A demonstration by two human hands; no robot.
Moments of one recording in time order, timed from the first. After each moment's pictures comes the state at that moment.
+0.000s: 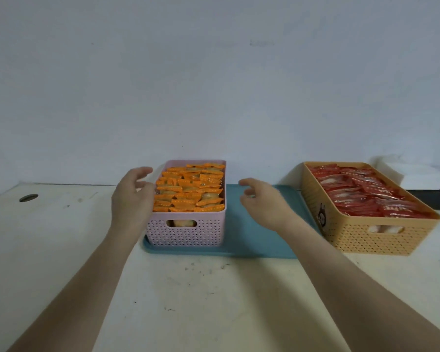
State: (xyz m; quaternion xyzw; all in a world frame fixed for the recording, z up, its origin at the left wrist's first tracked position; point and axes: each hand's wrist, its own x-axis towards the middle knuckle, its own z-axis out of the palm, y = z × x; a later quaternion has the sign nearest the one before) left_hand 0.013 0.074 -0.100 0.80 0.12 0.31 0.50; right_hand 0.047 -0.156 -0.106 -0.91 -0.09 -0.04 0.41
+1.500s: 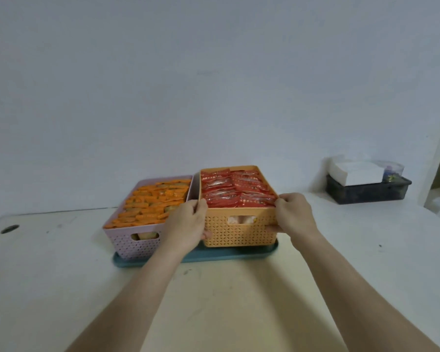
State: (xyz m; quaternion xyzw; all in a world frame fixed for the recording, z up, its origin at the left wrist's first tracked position) left_hand -0.007 -0.075 -0.102 0.90 0.00 0.11 0.41; right_hand 0.012 -0.276 -0.113 -0.80 0.11 -0.12 0.58
